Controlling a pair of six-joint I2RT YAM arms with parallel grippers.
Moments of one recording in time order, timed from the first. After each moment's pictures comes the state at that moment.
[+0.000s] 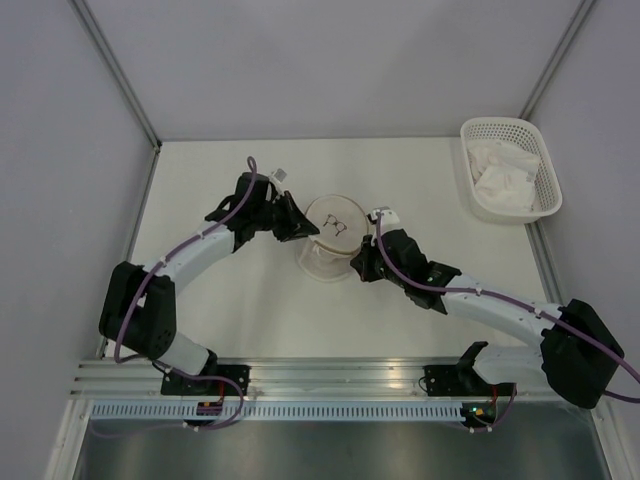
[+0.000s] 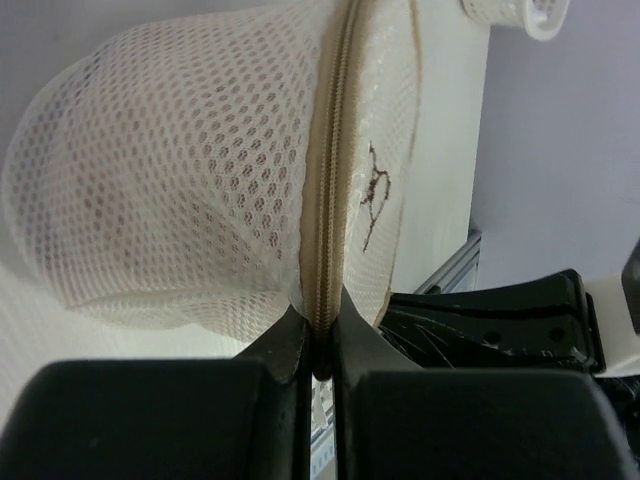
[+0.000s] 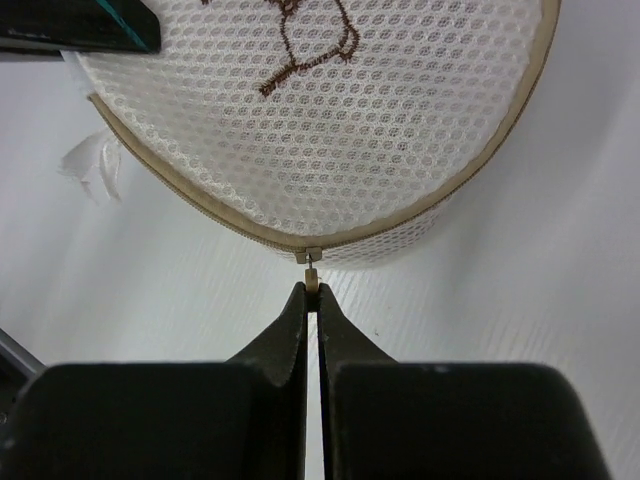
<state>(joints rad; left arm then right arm) -0.41 1.51 0.99 -0.16 0.48 -0.83 0.79 1.22 0.66 0.03 0.11 0.50</state>
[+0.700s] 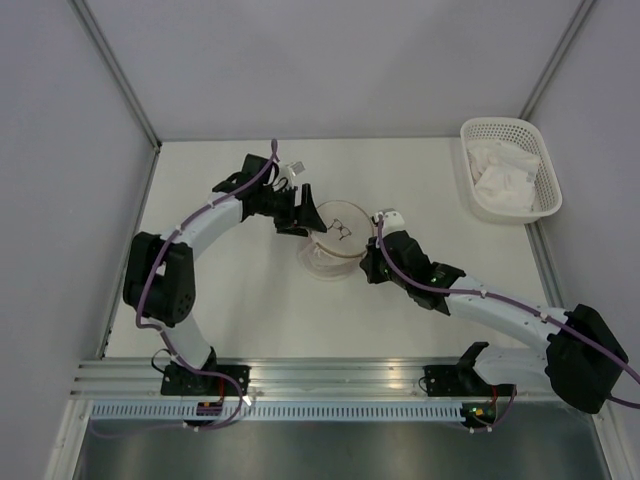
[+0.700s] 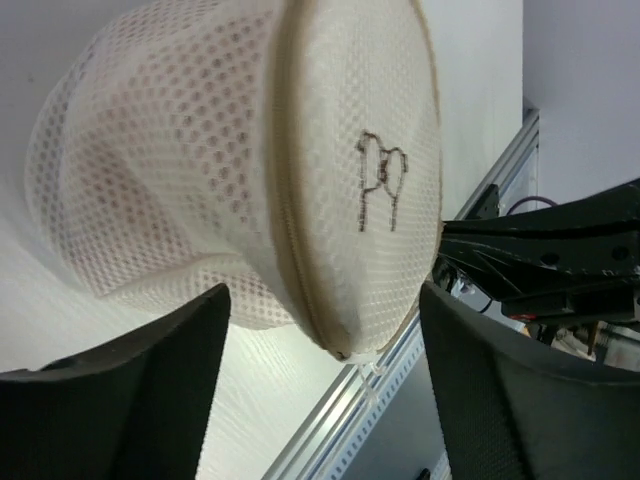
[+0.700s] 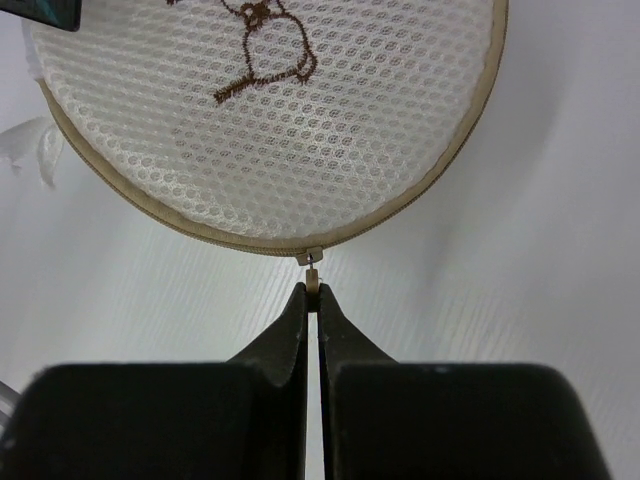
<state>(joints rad) -0.35 1.74 1.29 -0.47 0.78 -0.35 0.79 1.20 0.66 -0.06 0.17 0.46</state>
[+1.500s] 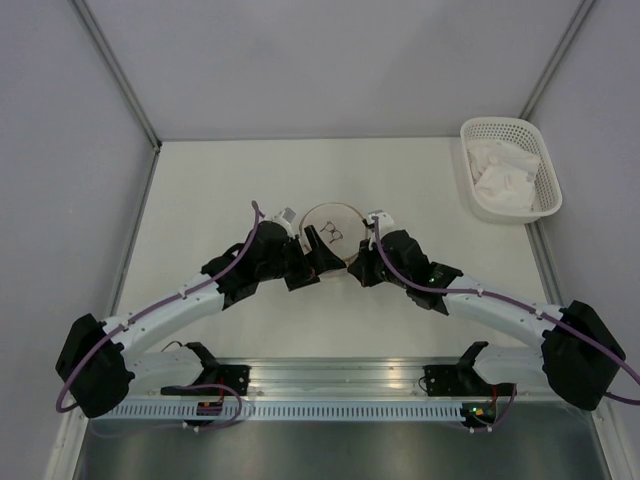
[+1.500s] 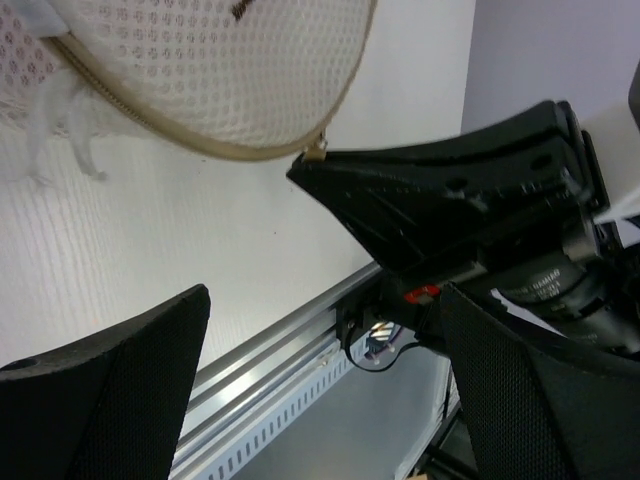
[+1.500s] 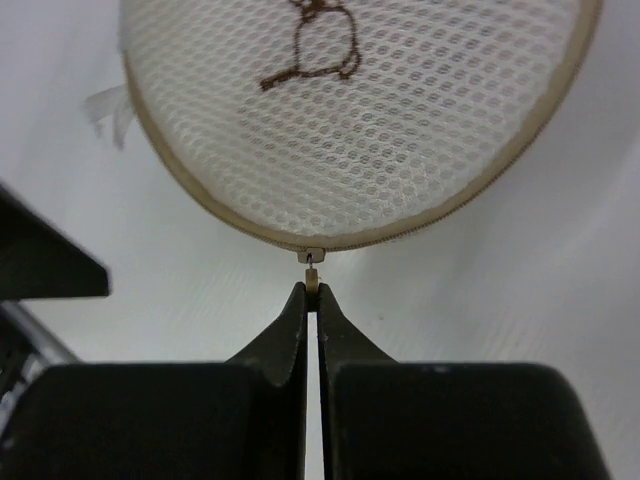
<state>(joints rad) -0.76 1.14 0.76 -0.19 0.21 -1.07 0.79 1.22 0.65 -0.01 0.05 0.44</state>
